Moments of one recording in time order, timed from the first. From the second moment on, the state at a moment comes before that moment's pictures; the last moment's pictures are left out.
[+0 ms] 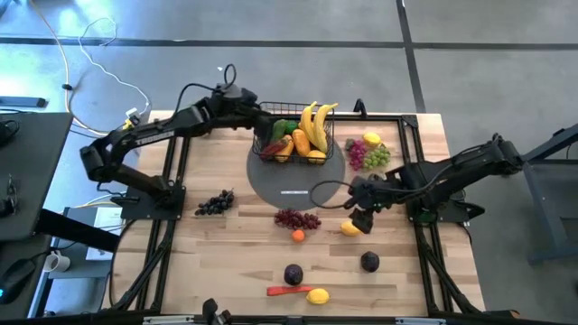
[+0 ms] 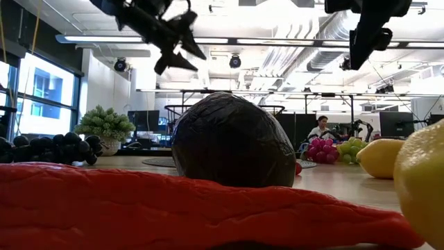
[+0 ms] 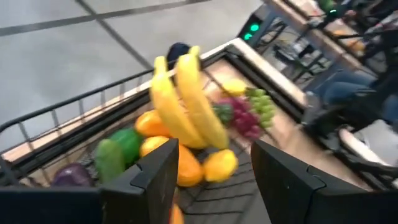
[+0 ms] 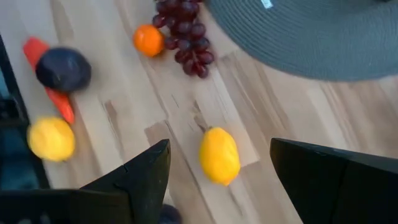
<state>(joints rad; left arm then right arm) 0.69 1.37 1.07 -0.17 0.15 -0.39 0.28 1.22 1.05 -0.93 0.08 0.71</state>
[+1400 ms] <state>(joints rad) 0.52 1.18 1.07 -0.40 0.06 -0.44 0.37 1.73 1.05 -0.92 0.02 0.65</state>
